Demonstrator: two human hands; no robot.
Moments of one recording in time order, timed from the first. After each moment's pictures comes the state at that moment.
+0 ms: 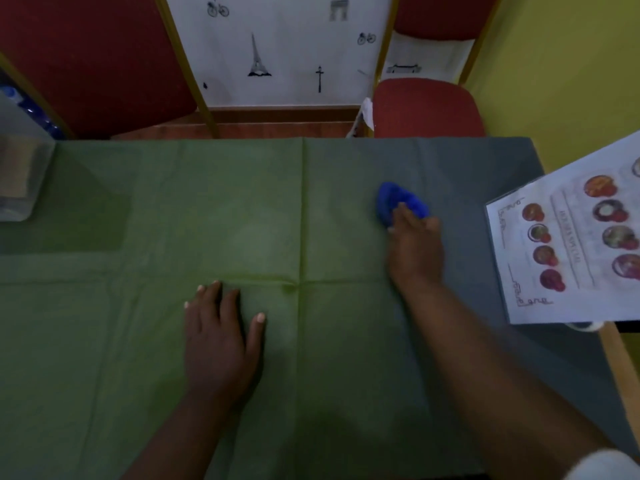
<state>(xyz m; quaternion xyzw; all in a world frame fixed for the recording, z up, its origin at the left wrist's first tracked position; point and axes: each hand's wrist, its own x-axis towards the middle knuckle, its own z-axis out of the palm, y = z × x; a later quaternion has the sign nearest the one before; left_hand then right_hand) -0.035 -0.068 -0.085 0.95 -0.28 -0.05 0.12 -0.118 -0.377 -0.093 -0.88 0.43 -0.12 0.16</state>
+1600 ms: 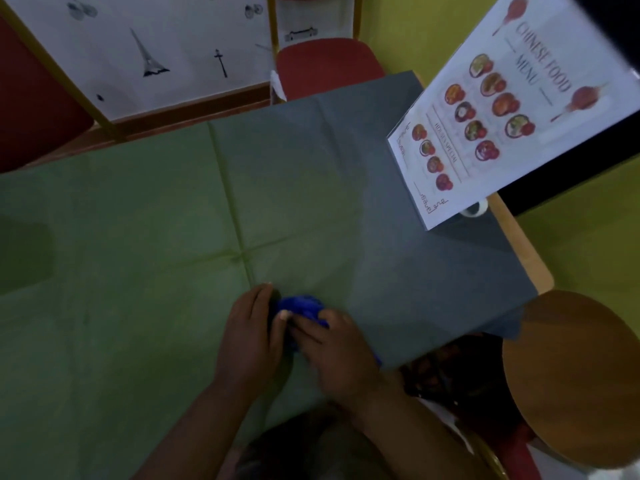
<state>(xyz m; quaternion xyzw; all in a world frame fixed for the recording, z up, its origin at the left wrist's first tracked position) -0.104 -0.094 -0.062 0.84 -0.45 -0.22 0.24 -0.255 -0.171 -0.089 -0.96 0.21 -0.03 0.20</state>
